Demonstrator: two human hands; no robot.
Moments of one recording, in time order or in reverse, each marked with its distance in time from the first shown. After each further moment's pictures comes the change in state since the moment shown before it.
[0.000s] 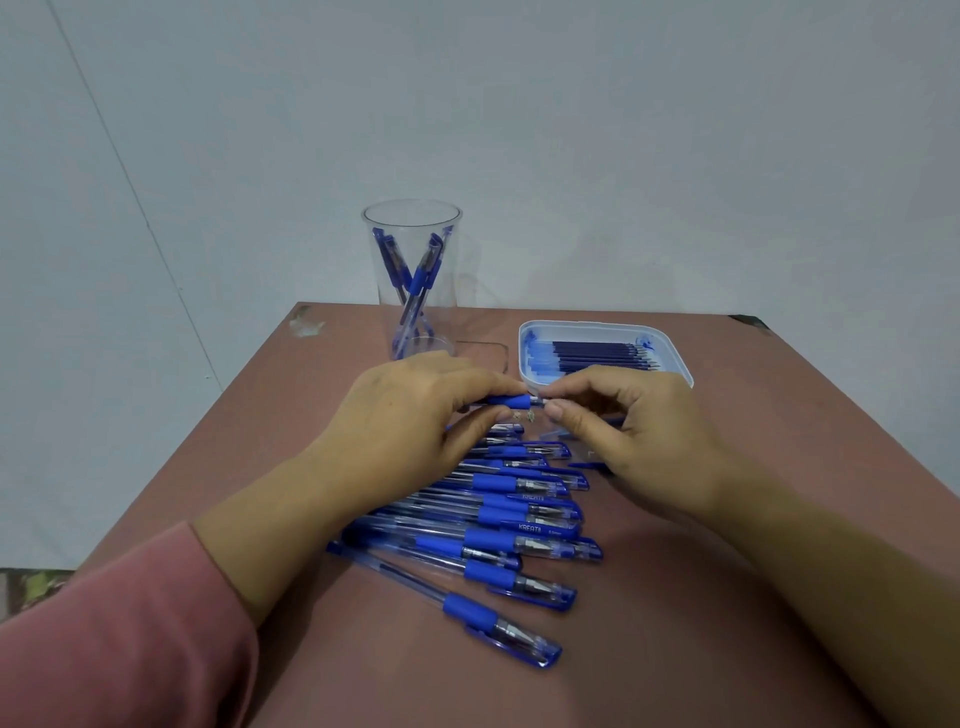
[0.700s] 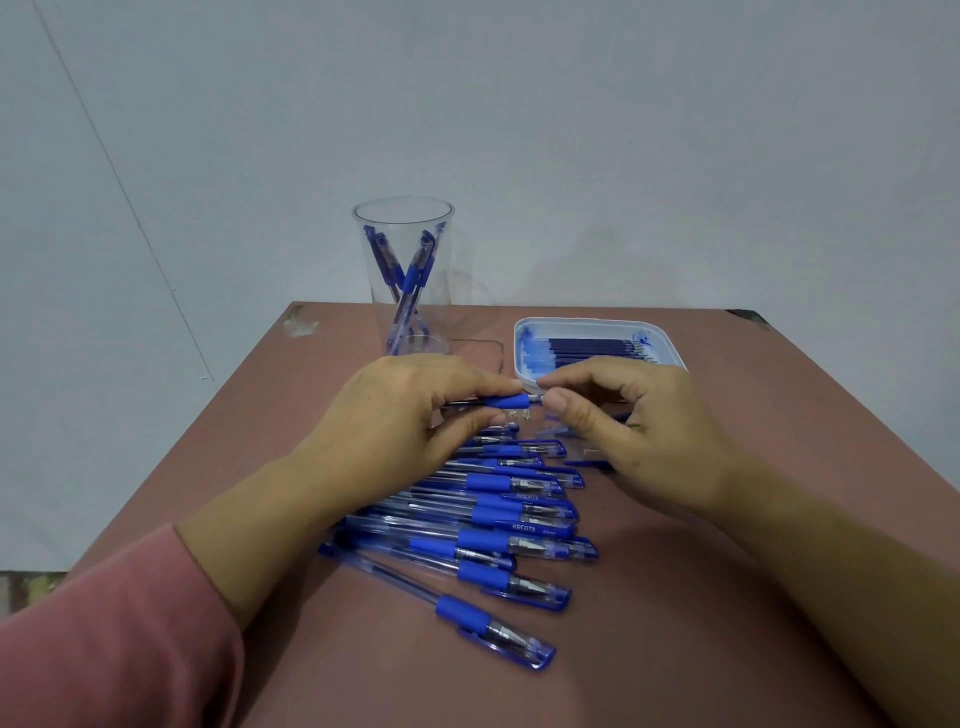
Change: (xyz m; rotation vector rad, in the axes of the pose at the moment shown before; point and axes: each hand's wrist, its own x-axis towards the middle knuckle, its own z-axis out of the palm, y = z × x) left_hand 0.002 -0.001 -0.002 -0.173 -0.004 -0.019; right_hand -0.001 0.001 -0.006 0.041 0.007 -0.026
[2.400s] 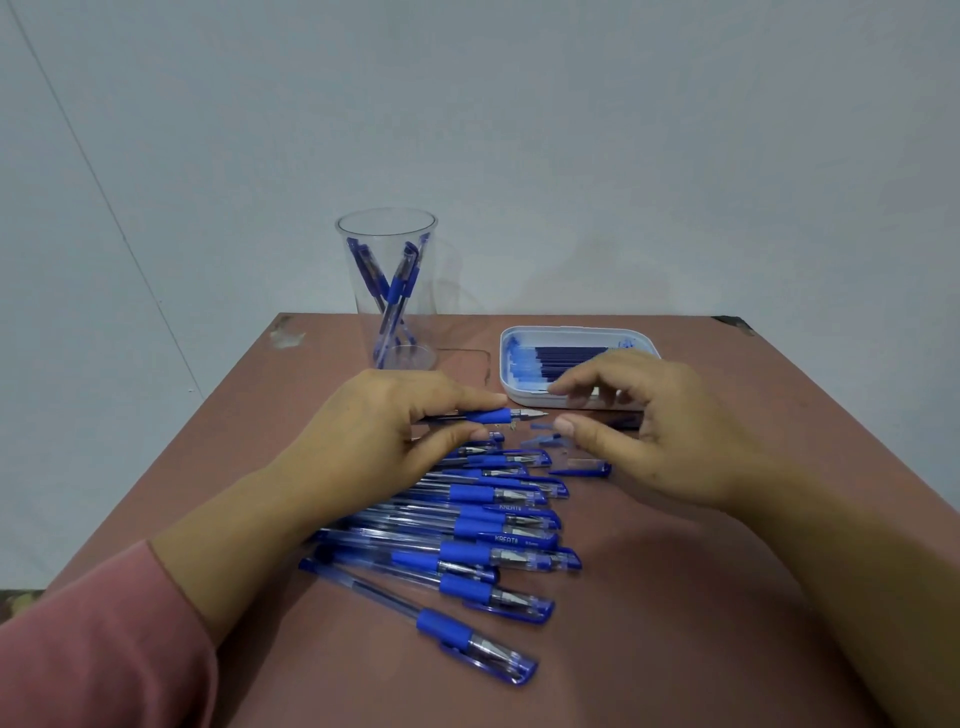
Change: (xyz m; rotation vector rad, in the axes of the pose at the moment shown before) left_hand 0.000 -0.002 0.000 -0.085 -0.041 -0.016; right_hand -0.003 0.008 -0.028 -0.238 -0.078 -0.003
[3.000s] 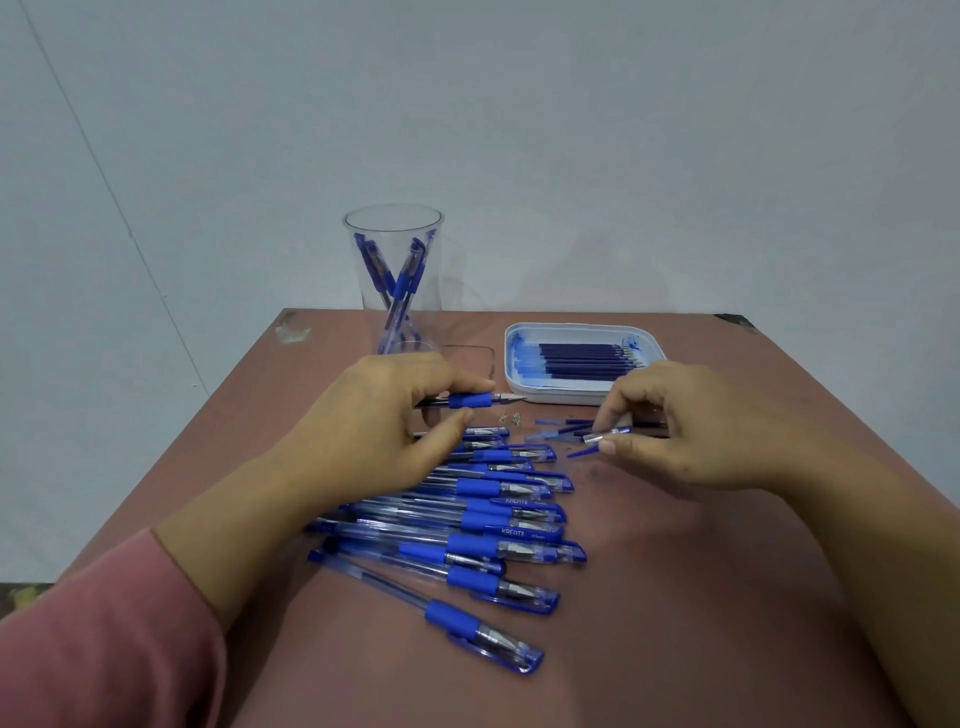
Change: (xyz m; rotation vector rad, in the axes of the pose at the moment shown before) left_hand -0.001 -0.002 -0.006 0.056 -0.009 -0.067; right_hand 0.000 0.010 -0.022 -0.148 -0.269 0.143
